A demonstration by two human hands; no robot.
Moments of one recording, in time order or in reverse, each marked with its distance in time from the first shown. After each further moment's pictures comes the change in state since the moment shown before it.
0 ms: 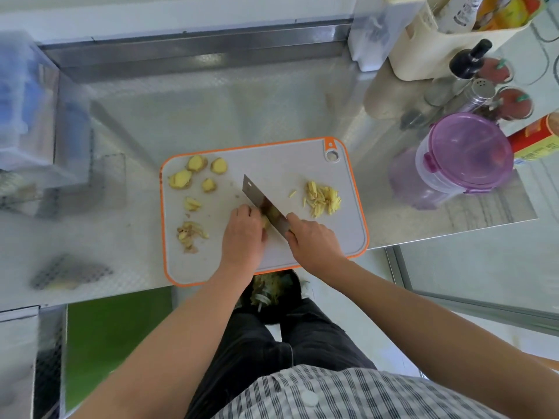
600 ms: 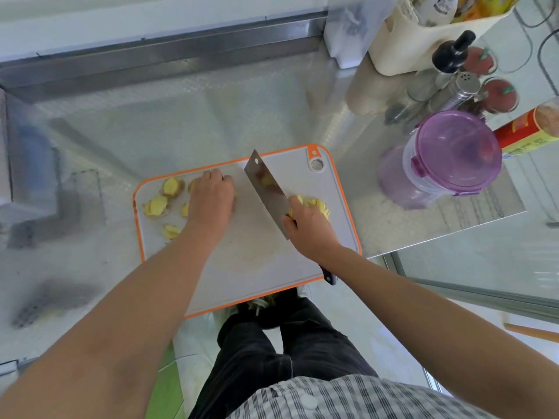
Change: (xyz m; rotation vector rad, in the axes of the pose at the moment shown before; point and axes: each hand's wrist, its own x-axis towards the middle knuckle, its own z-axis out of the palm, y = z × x) left_hand 0.113 -0.022 -0.035 0.378 -0.126 0.162; right_hand 0.048 0.023 -0.026 0.324 0.101 0.166
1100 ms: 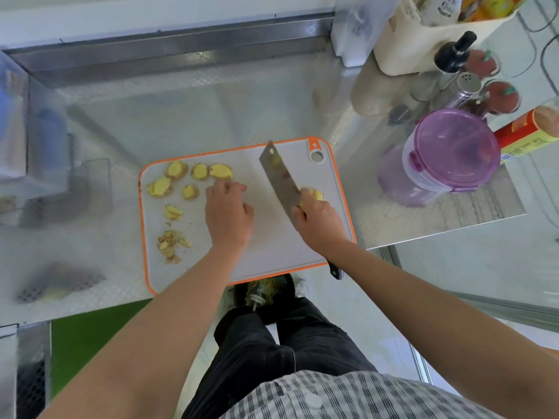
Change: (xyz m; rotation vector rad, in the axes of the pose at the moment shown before) left_hand -0.053 0.054 0.018 -0.474 0.254 -0.347; right_hand -0.020 0.020 -0.005 -0.049 0.064 -0.002
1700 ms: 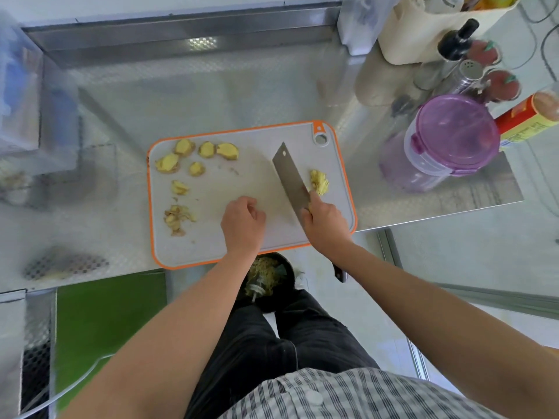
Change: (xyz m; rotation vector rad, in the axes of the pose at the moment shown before) left_hand -0.061 0.000 0.014 -0.367 -0.095 -0.249; right_hand -0.044 0.008 0.018 -0.053 -0.022 0.037
